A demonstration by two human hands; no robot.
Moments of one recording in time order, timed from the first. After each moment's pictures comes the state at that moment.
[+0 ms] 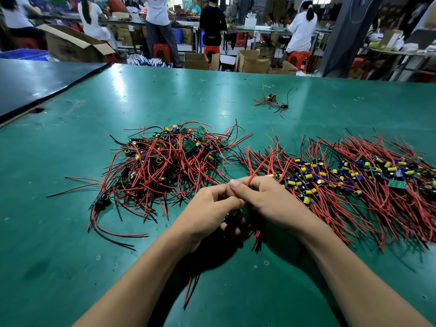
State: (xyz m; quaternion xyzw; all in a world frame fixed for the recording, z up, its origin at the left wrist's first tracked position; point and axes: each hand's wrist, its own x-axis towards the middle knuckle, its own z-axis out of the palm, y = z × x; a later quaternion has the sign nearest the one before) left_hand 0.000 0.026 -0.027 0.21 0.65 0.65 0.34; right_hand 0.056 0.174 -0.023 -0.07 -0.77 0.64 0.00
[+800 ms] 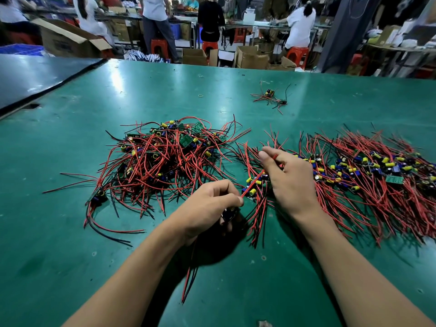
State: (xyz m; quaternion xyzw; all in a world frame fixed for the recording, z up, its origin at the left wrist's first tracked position) left_hand -0.001 0.024 -0.021 0.27 0.68 0.59 0.35; right_hand 0.051 0.207 -0.029 -0.17 -0.84 0.36 0.37
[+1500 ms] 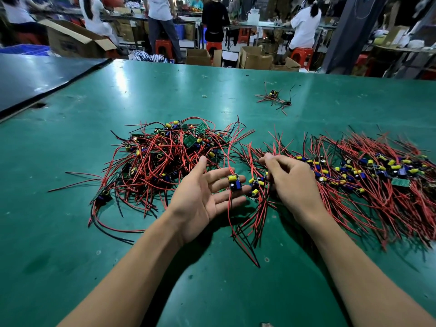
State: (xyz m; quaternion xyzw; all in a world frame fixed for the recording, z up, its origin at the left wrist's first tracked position) left_hand -0.014 0.025 -0.016 0.05 0.43 0.80 0.43; right_hand 0.052 0.206 -0.031 -0.22 -0.81 0.46 0.29
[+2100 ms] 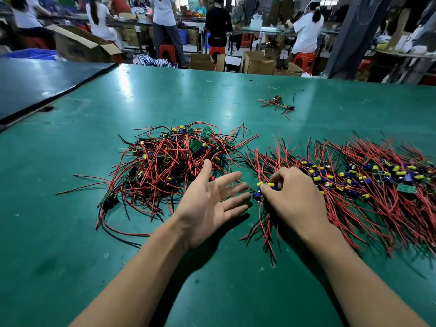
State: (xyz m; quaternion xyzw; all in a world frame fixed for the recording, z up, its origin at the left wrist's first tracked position) left_hand -0.019 0.025 -0.025 0.07 0.47 0.76 0.44; right_hand 0.061 0.192 -0.028 -0.30 -0.92 0.18 0.19
